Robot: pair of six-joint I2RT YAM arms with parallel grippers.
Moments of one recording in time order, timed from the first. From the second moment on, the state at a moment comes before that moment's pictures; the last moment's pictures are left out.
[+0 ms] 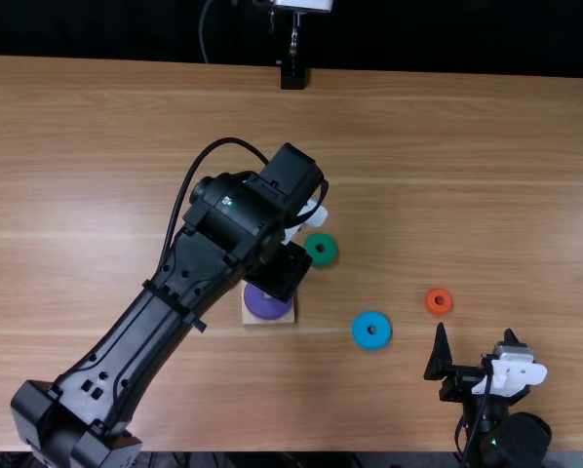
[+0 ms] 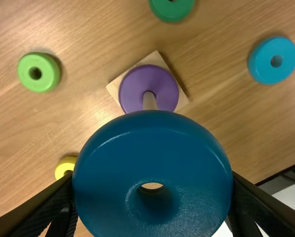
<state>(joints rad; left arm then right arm) -0.64 1.88 1.98 -1.46 0.00 -0.12 -0.03 0.01 0.08 -0.27 0.03 0.01</state>
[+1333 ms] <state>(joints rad) -0.57 1.91 2.03 -1.45 0.00 -0.13 -0.03 0.01 0.08 -0.27 0.03 0.01</state>
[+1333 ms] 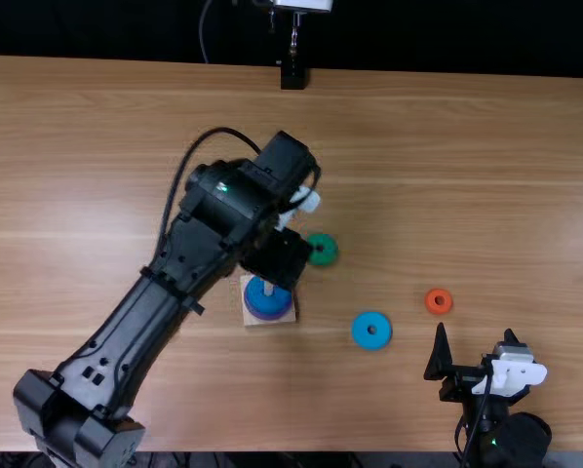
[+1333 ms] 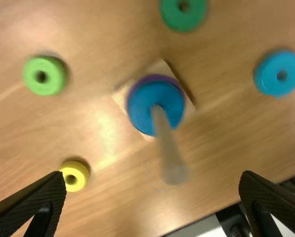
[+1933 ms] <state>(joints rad) -0.17 1.45 1.60 -0.96 -0.01 -0.14 -0.03 0.01 0.08 -0.27 0.03 0.01</state>
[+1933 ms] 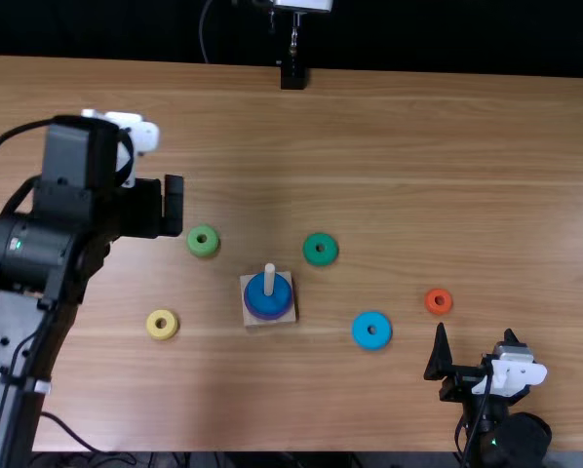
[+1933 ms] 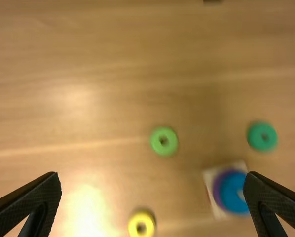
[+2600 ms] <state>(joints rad) -0.14 0.81 0.76 -0.37 -0.18 -0.14 -0.03 0.01 0.09 -0.27 0.03 0.01</state>
